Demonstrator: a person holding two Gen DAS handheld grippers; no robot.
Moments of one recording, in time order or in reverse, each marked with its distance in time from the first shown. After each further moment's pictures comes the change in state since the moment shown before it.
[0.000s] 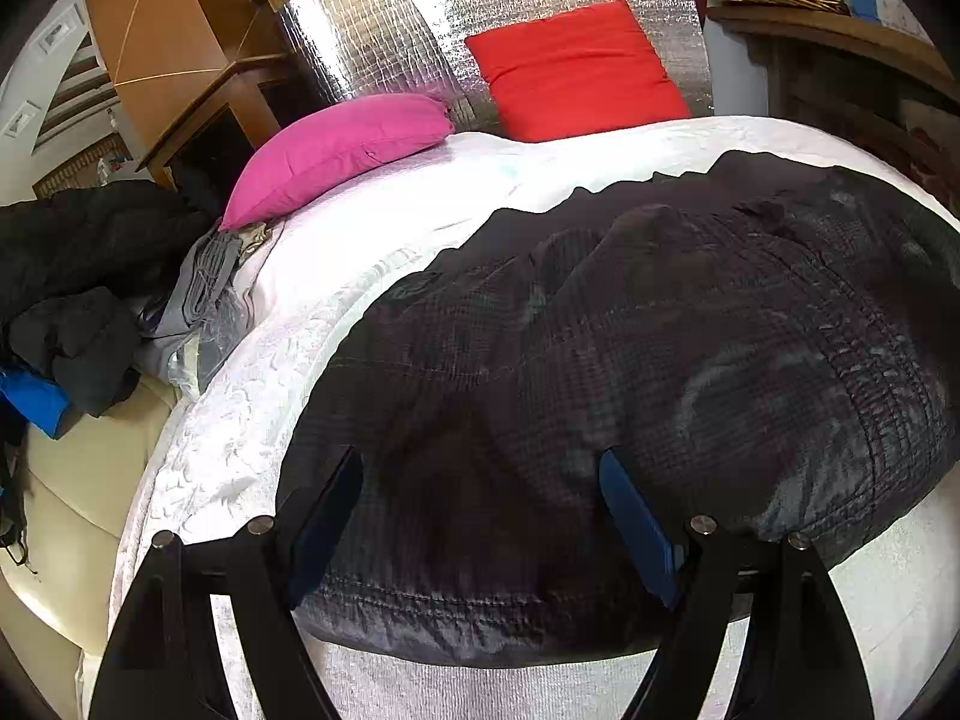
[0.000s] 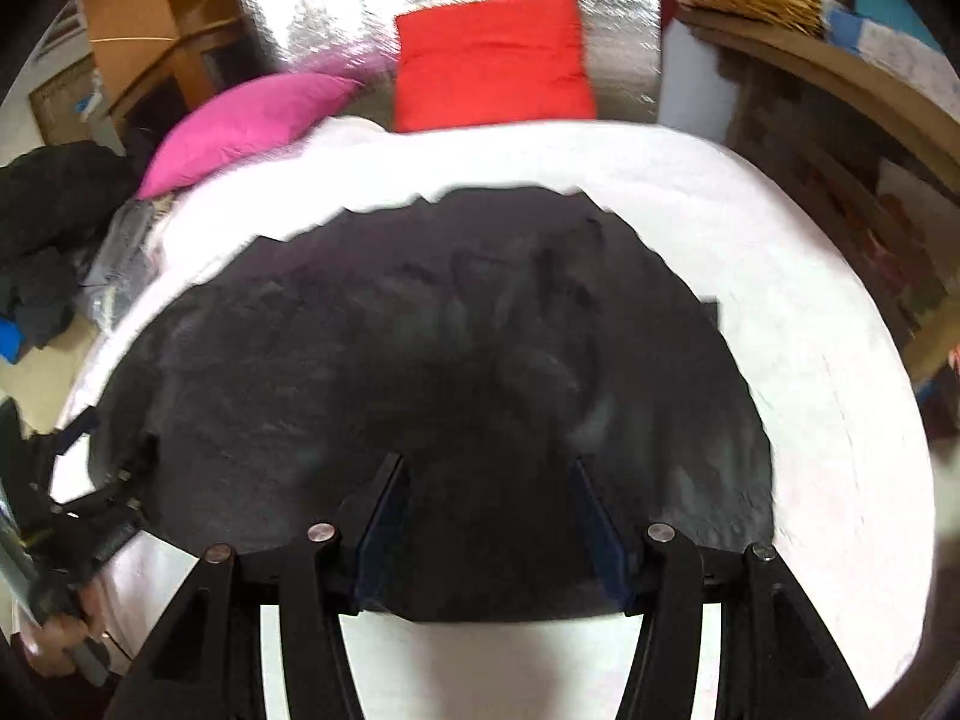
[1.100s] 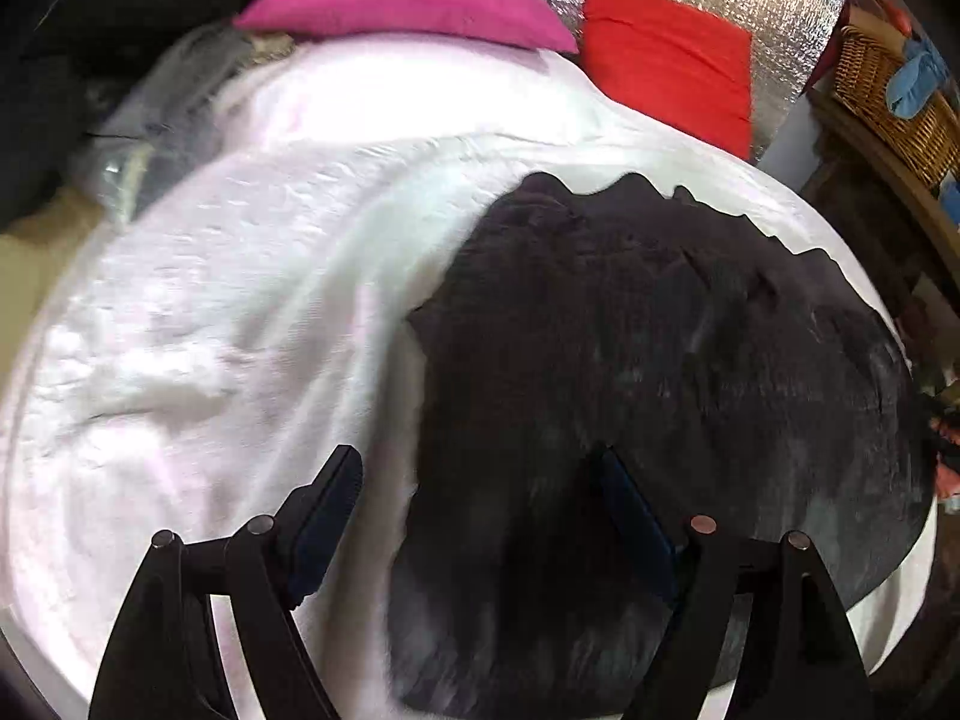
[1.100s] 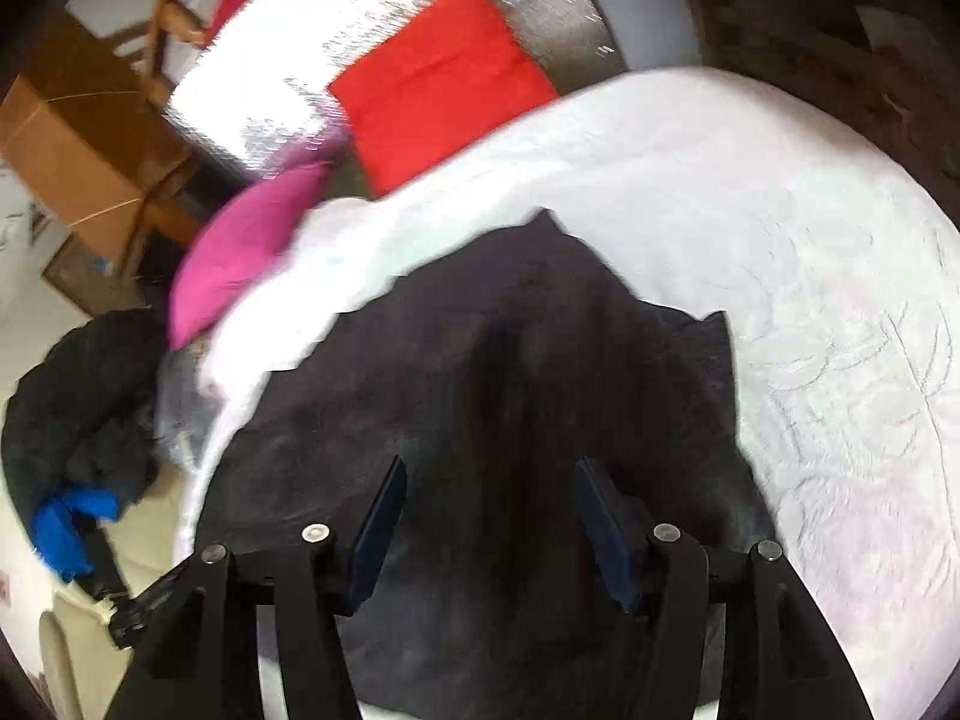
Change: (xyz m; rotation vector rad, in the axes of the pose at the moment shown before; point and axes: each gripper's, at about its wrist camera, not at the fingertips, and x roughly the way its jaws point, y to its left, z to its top) left arm 0.091 0.116 0.008 -0.371 0.254 -0.337; right arm 0.052 -0.071 0.075 0.333 0.015 0.292
